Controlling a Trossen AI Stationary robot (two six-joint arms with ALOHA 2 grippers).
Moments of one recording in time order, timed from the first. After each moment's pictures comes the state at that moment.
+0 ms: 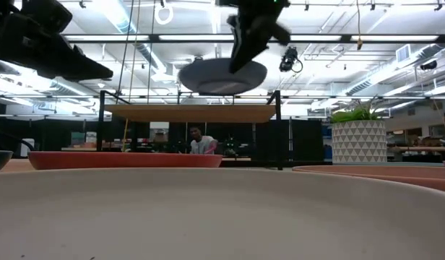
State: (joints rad) left arm -0.43 0.43 0.14 0.07 -0.68 -0.02; right arm 0.03 1.80 1.64 -0.84 0.42 -0.47
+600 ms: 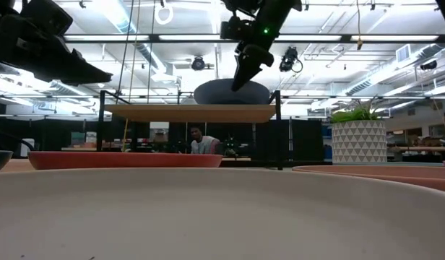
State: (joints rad) left arm -0.43 0.43 0.14 0.03 -0.65 -0.06; right arm -0.20 1.80 1.61 -0.77 0.27 -0.44
